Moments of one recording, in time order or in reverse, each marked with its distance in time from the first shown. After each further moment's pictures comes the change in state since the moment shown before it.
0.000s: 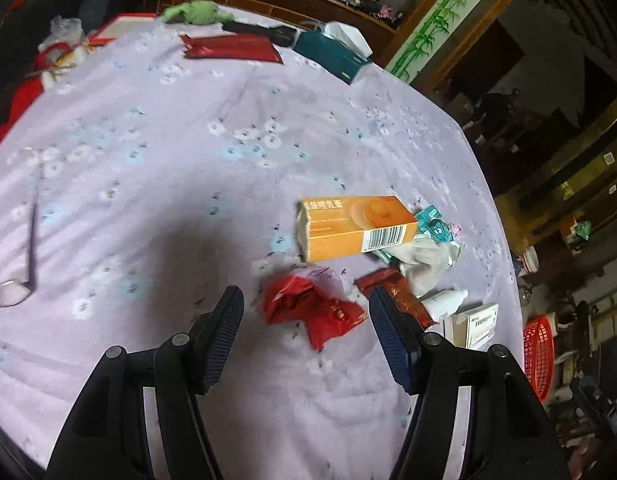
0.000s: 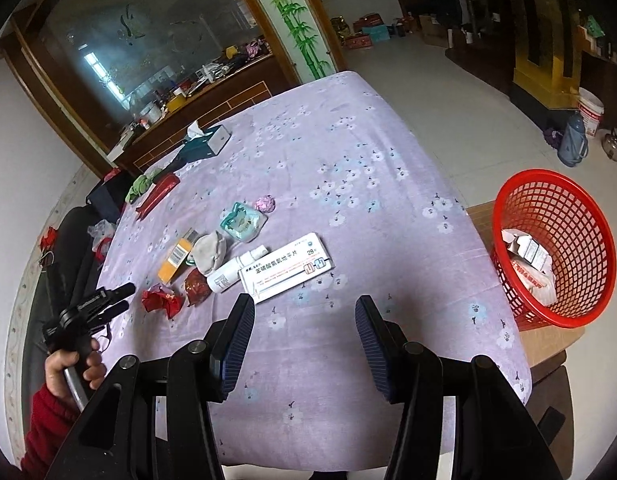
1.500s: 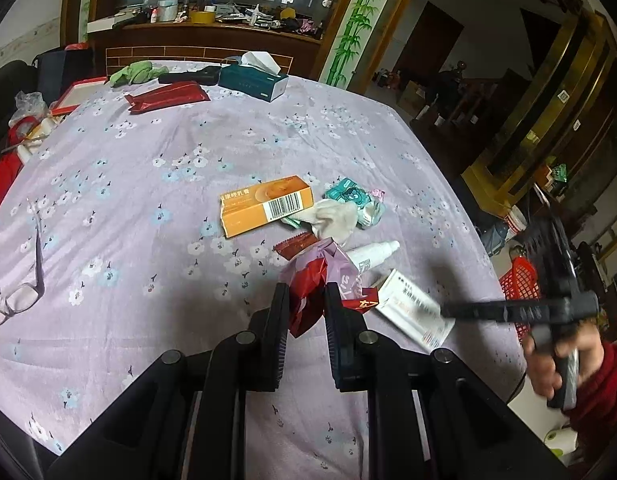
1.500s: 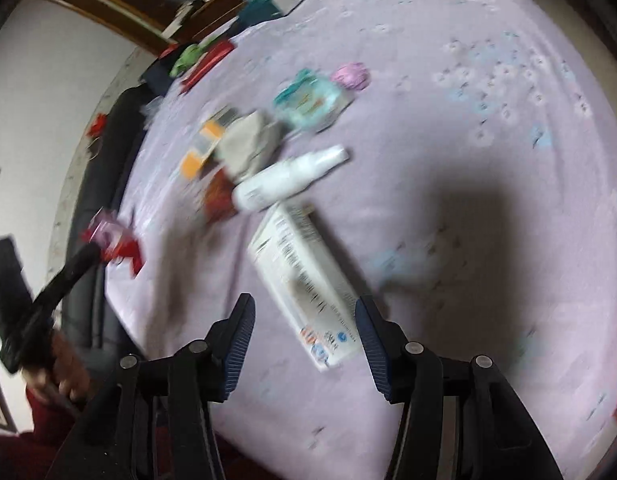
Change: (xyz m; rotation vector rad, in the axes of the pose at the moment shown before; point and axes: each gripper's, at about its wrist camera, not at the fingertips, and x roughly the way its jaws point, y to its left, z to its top) left arm -0.059 -0.076 -0.064 0.237 -0.103 -0.028; right arm 0.156 0.032 0.005 -0.203 0.473 0.297
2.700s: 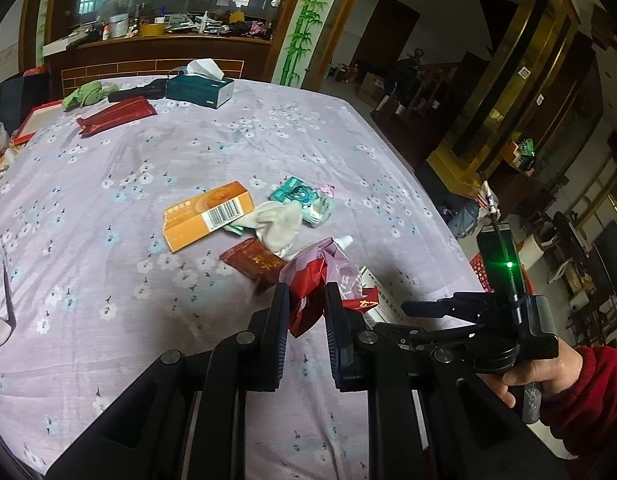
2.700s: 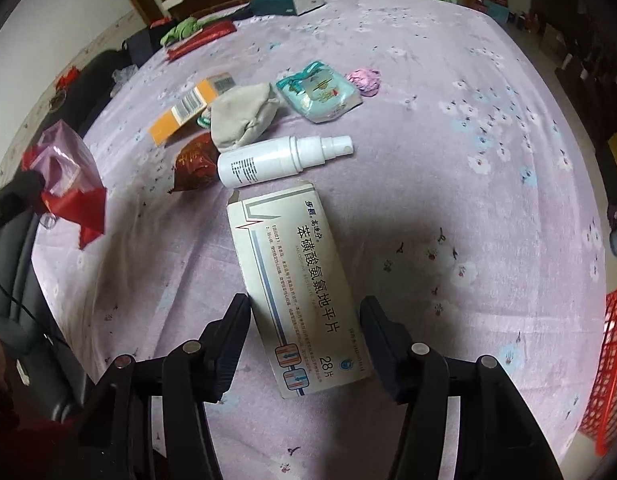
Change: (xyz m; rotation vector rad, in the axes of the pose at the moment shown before) left arm 0.010 -0.036 -0.003 0.117 0.001 -0.107; right arm 0.025 0.031 -0.021 -0.164 -0.069 -0.296
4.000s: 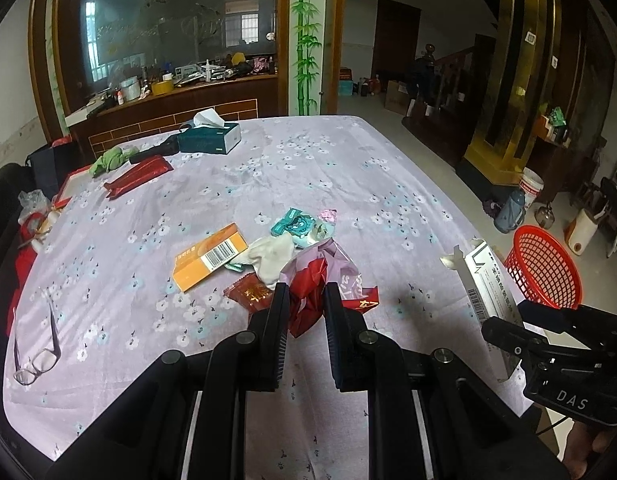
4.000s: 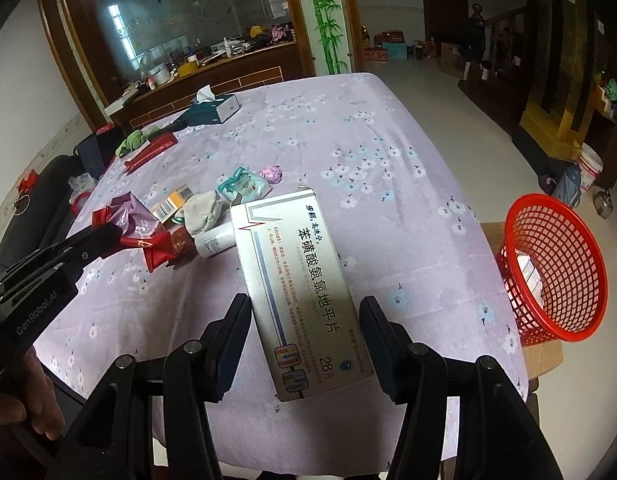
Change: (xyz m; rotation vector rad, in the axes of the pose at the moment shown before) left arm 0.006 -0.081 -0.001 0.161 -0.094 0.241; right arm -0.120 -0.003 -0.058 0.243 -0.317 -0.190
